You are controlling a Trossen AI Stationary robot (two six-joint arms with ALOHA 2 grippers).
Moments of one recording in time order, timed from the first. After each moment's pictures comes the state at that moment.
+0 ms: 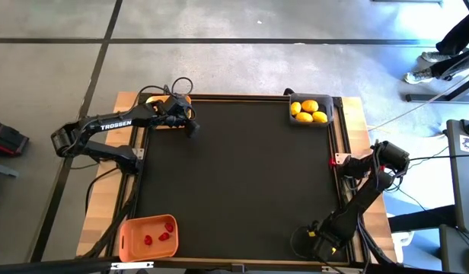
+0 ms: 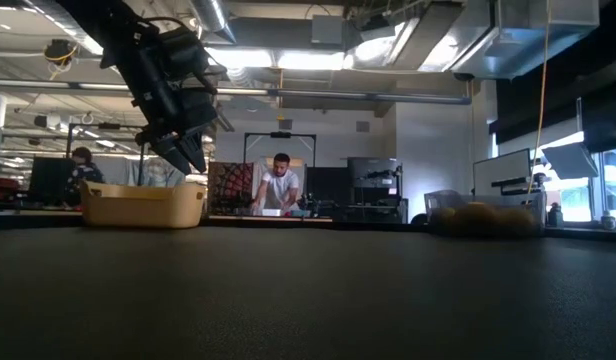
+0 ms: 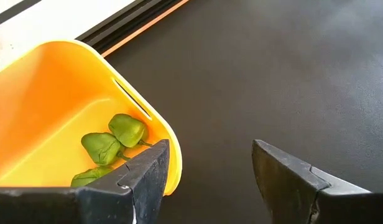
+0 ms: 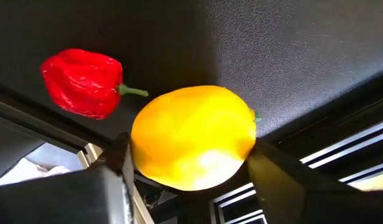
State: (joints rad) left arm 0.61 1.22 0.73 -0.45 -0.16 -0.23; right arm 0.98 1.74 1.05 -0.82 -0.44 1.75
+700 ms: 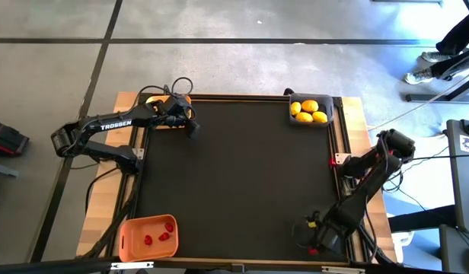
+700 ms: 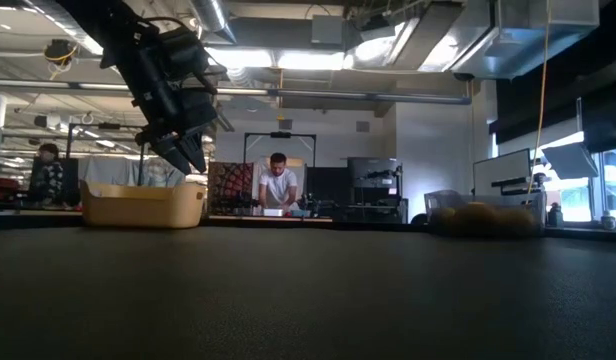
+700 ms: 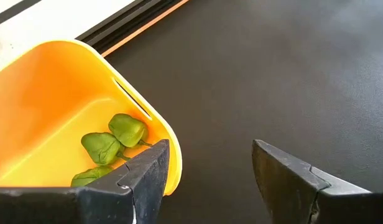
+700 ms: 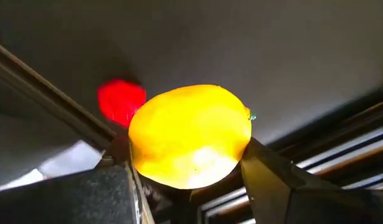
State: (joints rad) left arm 0.61 1.22 0.73 -0.45 -0.16 -0.23; right arm 0.92 1.58 1.05 -0.92 -0.28 1.64
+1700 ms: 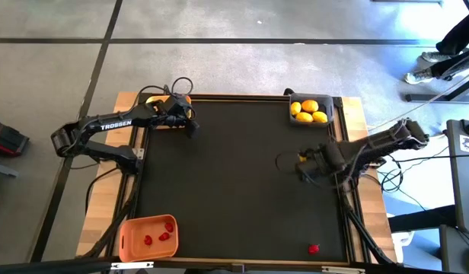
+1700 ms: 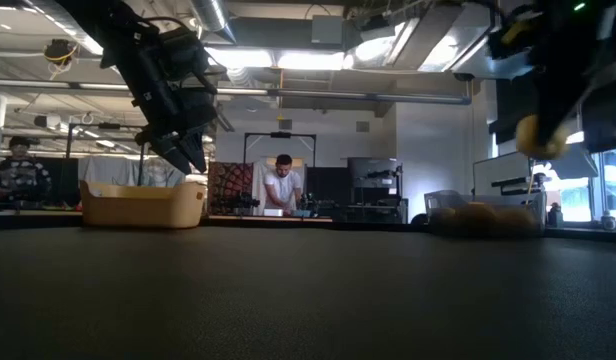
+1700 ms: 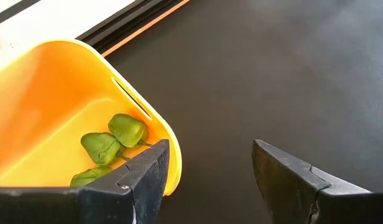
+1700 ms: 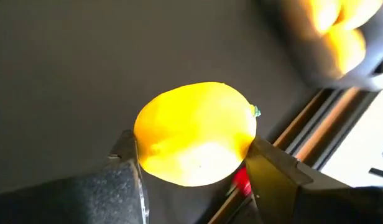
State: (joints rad) left arm 0.61 1.22 0.73 -0.45 -0.16 -0.24; right arm 0.31 1.29 1.05 -1.43 0.38 1.04
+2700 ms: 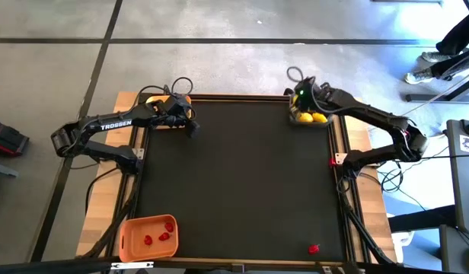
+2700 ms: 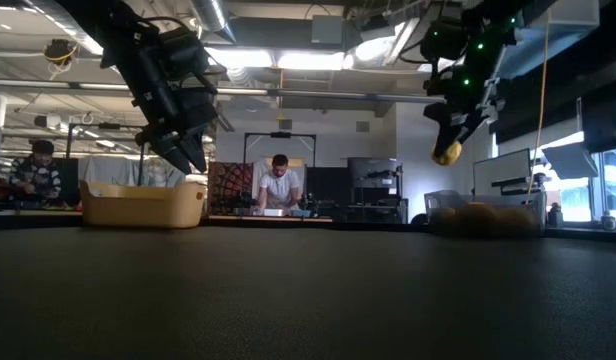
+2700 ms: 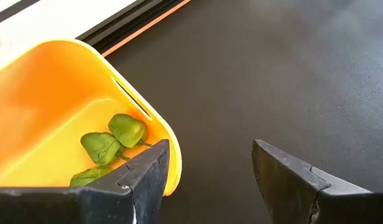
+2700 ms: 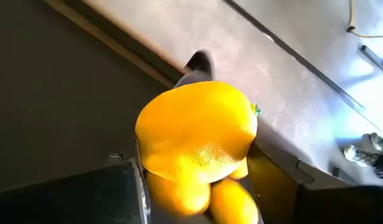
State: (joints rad) left arm 0.61 1.22 0.73 -0.45 -0.16 -0.24; right arm -0.65 1.30 1.05 -0.76 0.47 0.12
